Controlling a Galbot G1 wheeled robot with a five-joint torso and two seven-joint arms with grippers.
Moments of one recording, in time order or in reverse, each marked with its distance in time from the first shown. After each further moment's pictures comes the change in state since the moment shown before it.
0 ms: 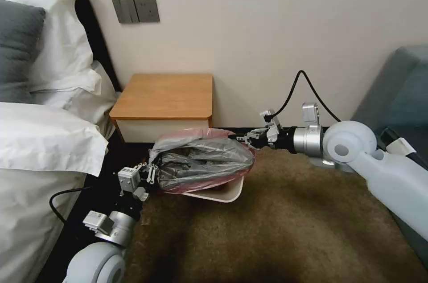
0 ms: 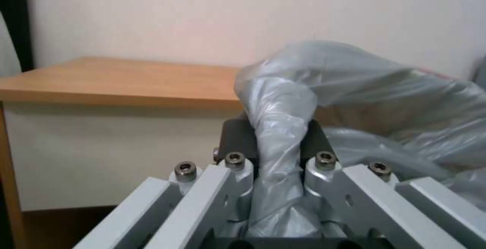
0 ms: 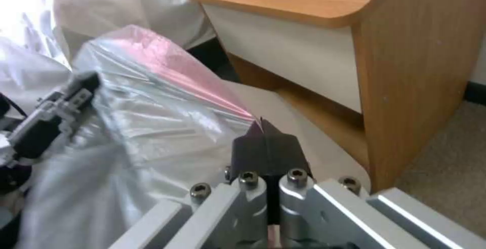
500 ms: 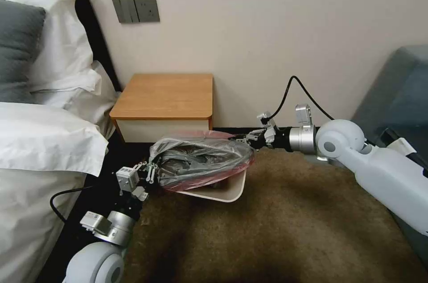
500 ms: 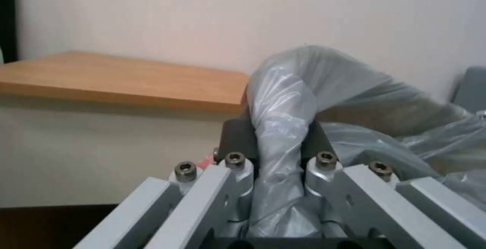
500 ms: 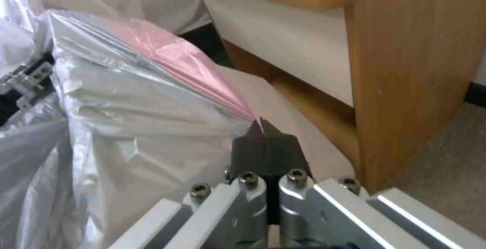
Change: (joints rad) left arm 0.000 -0.017 -0.005 0.003 -0.057 -0.013 0.034; right arm 0.044 0.002 -0.084 -0.091 -0.099 0.050 -0.120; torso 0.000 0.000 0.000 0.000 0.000
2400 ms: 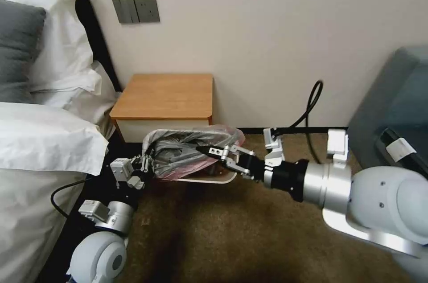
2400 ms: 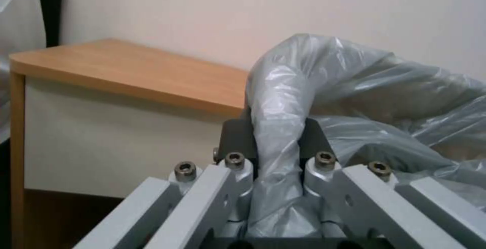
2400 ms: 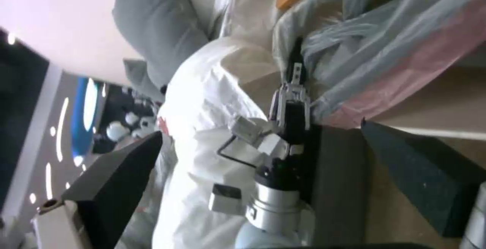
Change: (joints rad) left arm -0.073 -0.009 0.014 0.008 -0.072 0.079 -0.119; right arm -0.429 0.190 0.397 0.708 1.102 0.282 1.160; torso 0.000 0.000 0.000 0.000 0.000
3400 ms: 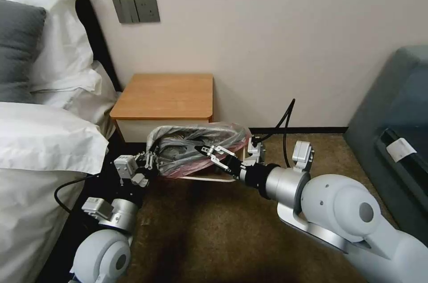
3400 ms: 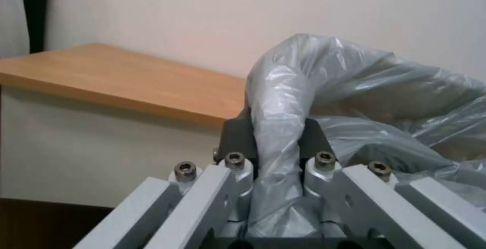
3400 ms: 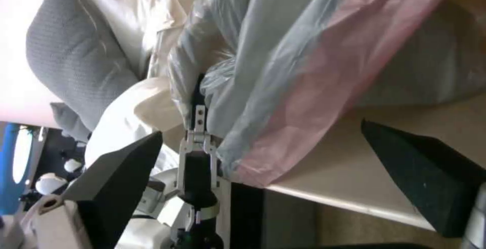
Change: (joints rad) left arm -0.014 -0.008 0.025 -0.034 0.003 0.022 -0.018; right arm 0.017 0.109 -0.182 -0.105 -0.308 0.061 0.081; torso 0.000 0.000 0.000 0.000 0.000
